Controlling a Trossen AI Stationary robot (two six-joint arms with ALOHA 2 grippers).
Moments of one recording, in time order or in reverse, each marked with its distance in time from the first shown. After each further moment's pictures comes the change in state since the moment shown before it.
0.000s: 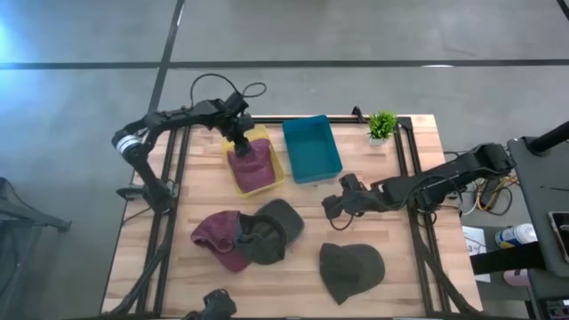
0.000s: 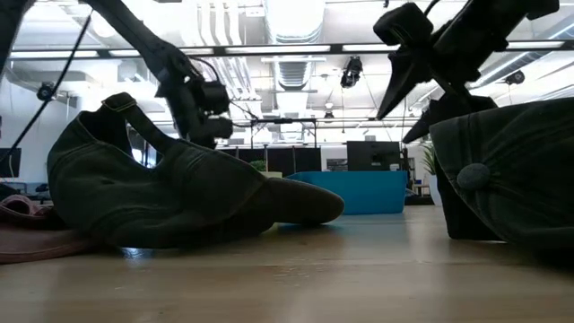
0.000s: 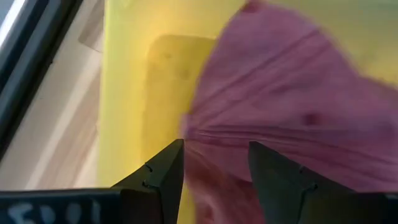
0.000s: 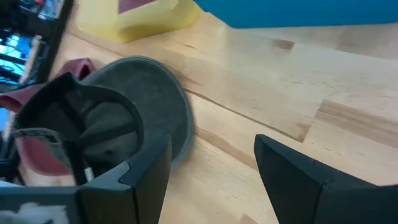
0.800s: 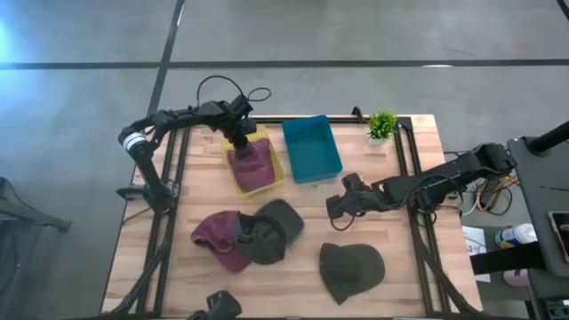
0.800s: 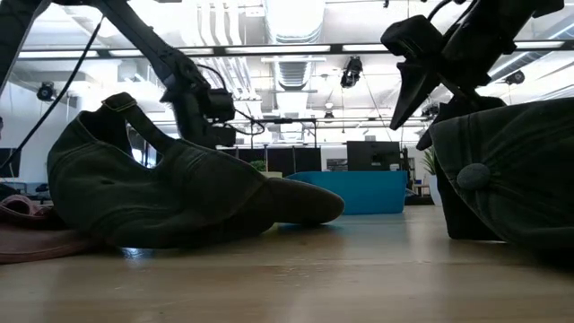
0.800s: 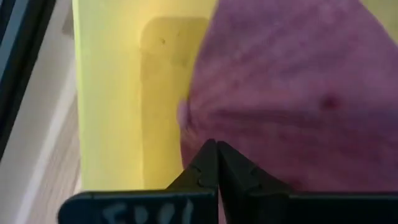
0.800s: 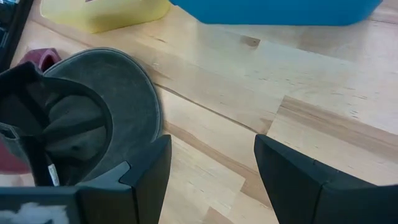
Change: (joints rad) left arm -0.024 0.040 0.036 -0.069 -0.034 0.066; right arm -0.002 -0.007 0.002 -0.112 0.001 -0.014
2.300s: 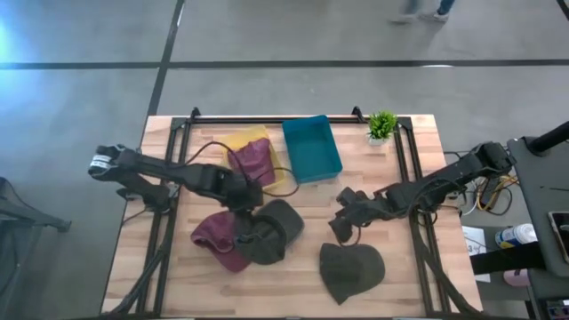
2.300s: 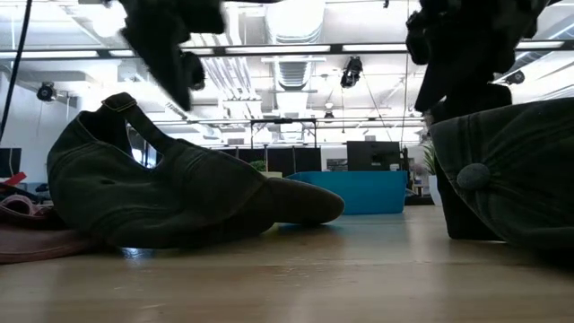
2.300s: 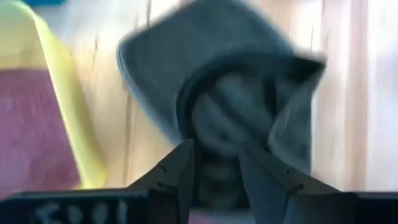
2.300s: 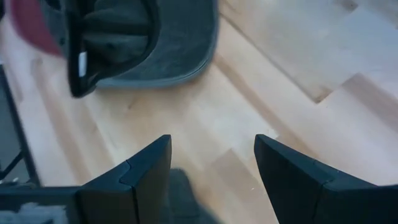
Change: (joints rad) left arm -0.895 -0.291 -0.020 -0.080 -0.107 -0.653; right arm 0.117 0.000 0.020 0.028 -0.140 -0.300
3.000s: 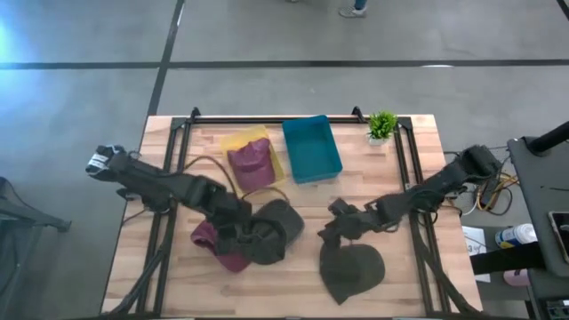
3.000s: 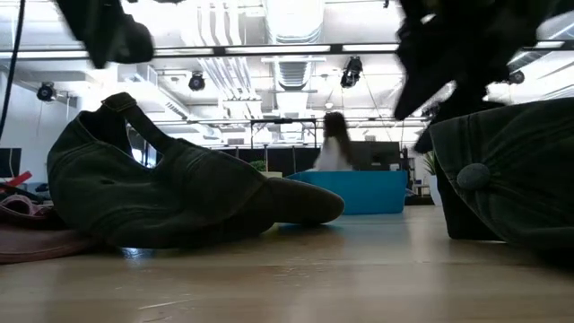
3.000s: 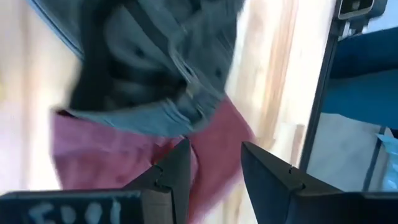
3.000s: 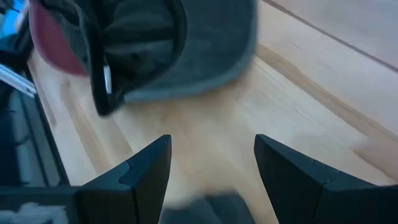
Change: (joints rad) left arm -0.200 -0.021 0.088 -0.247 0.159 -0.275; right arm 0.036 0.187 -0.003 0.275 0.019 0.168
